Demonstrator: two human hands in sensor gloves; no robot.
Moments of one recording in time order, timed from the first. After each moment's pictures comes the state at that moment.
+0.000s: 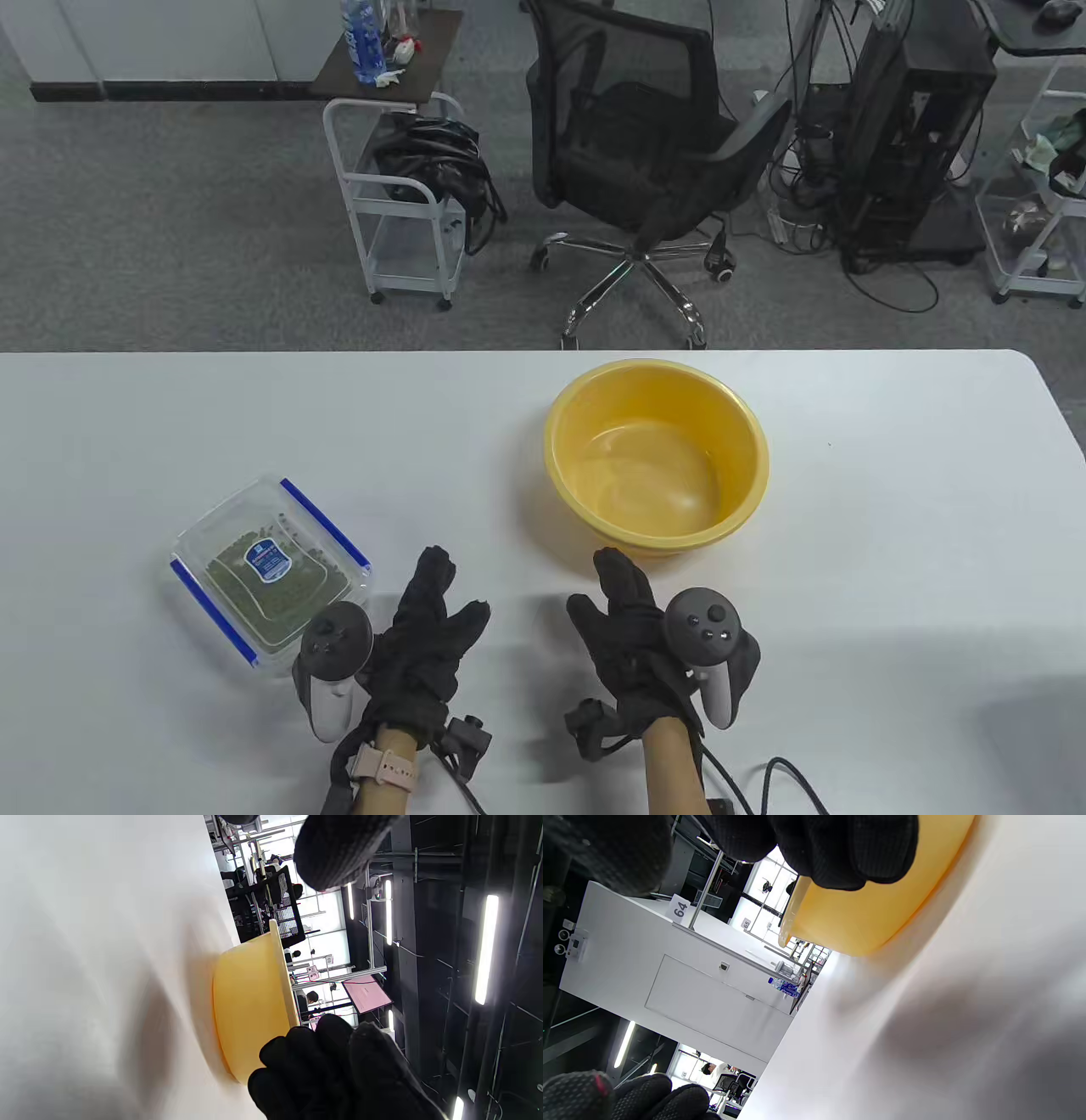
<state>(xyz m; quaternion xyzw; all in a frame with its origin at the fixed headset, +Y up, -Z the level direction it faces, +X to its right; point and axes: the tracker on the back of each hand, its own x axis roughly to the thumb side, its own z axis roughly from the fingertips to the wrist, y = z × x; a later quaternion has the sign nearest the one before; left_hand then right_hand) -0.186 -0.759 -0.267 -0.05 -0.05 0.62 0.78 0.102 -0.754 -0.276 -0.03 0.00 0.84 0.53</state>
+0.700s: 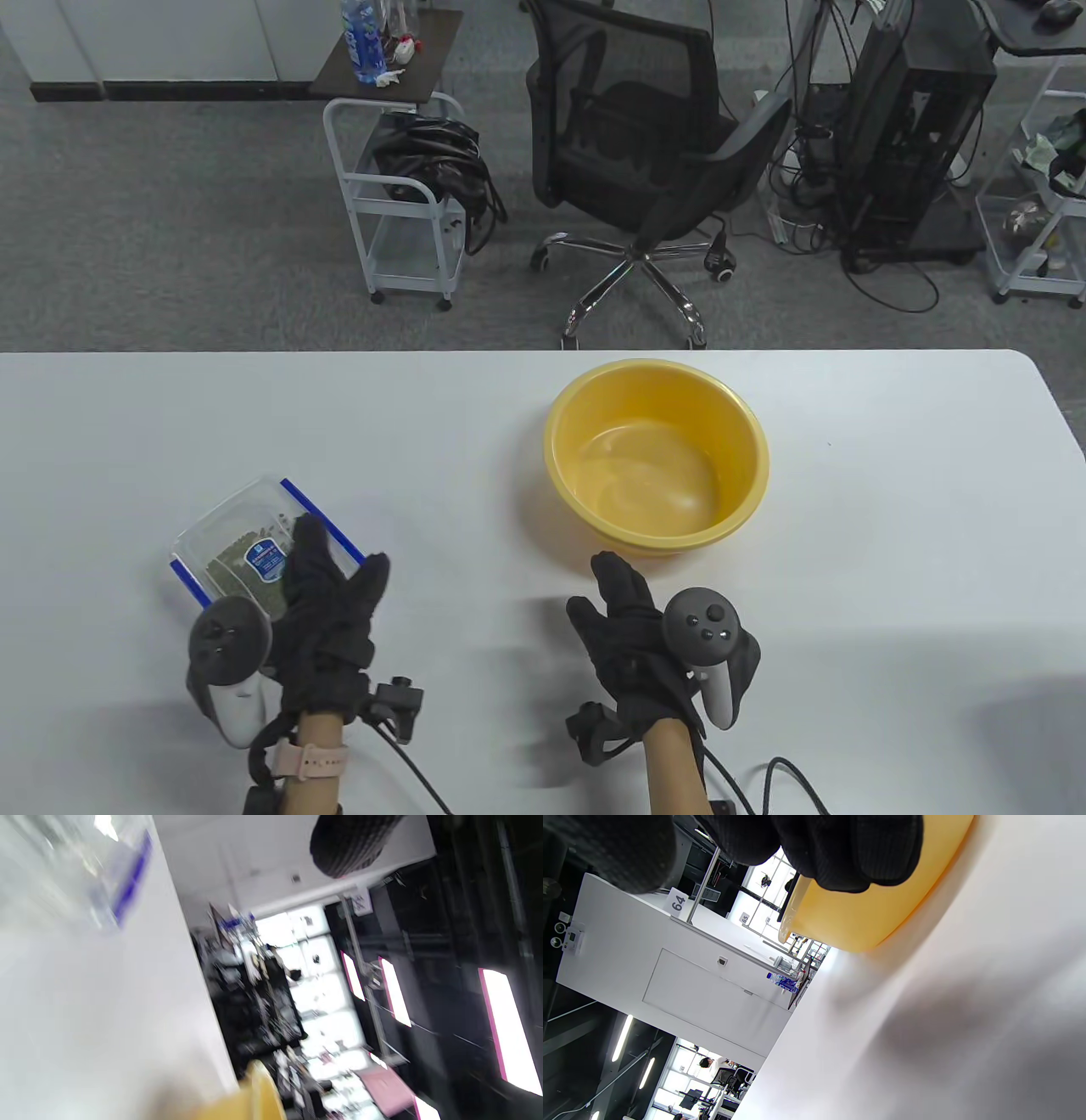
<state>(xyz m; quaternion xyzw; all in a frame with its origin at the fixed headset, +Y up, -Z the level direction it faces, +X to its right) -0.297 -0.690 -0.251 0.10 0.10 0.57 0.81 0.103 -0.752 -0.275 -0.03 0.01 0.85 0.53</state>
